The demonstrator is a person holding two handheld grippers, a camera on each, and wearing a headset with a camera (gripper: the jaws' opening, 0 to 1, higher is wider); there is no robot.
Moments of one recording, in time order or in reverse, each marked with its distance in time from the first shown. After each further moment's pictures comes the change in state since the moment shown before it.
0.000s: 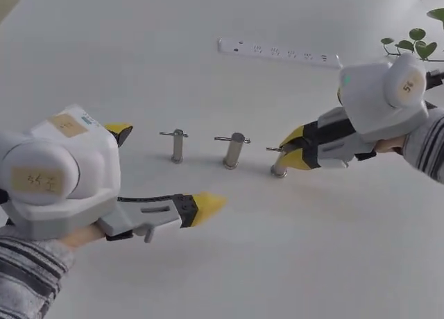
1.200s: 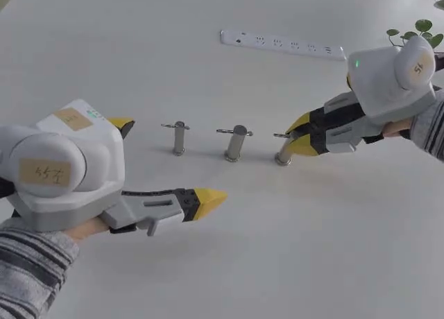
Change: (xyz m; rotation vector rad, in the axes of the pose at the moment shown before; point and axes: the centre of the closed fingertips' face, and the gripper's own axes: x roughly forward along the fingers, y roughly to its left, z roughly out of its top) left arm 0.002 0.000 -0.009 0.003 0.024 -0.001; right arm 0.001 -0.011 -0.007 -0.038 -0.012 0.044
